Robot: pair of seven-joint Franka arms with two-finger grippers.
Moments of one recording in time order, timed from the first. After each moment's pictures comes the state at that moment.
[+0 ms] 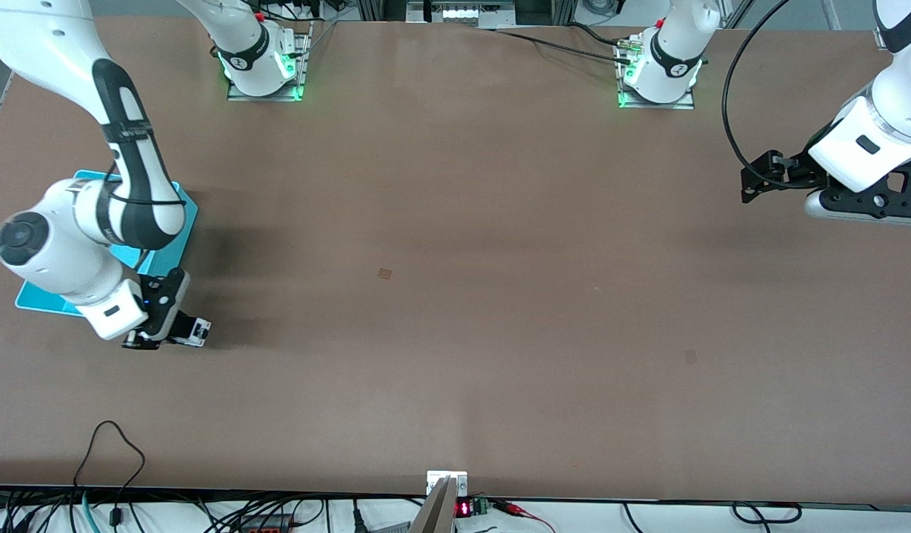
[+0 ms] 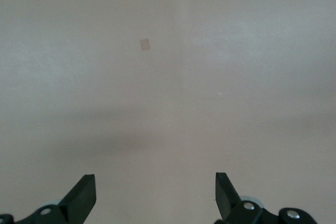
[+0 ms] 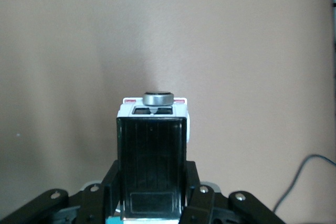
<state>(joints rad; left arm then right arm) -0.05 0.04 -0.05 -1.60 0.00 1.61 -0.03 0.03 0.49 -0.07 -1.73 0.05 2.37 -1.45</state>
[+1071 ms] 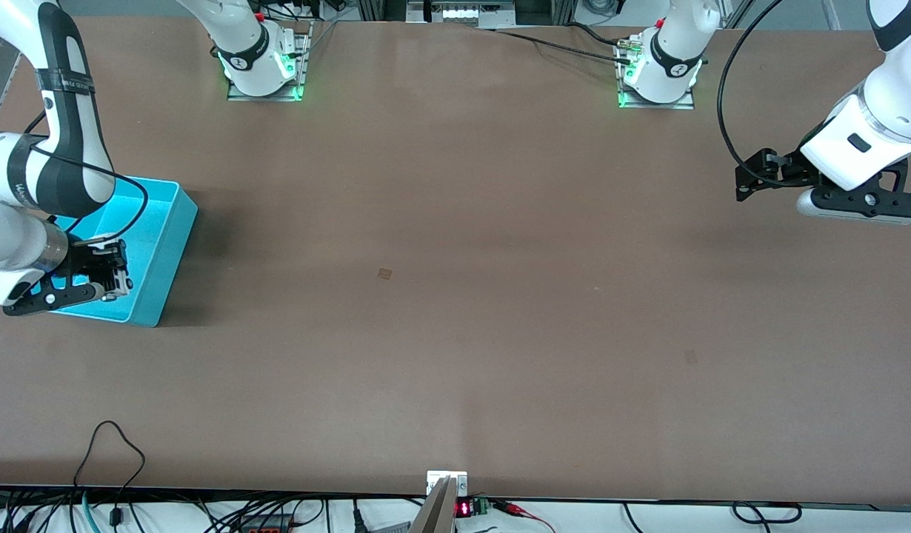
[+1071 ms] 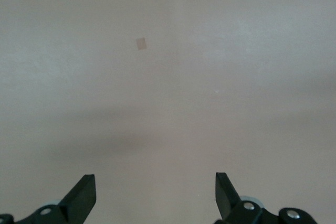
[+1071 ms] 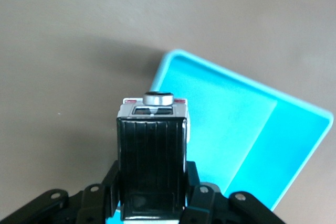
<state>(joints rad) -0.06 0.04 -0.06 -1.60 0.00 1.60 -0.03 0.03 0.35 -0.19 -1.77 -0.16 1.98 -0.27</state>
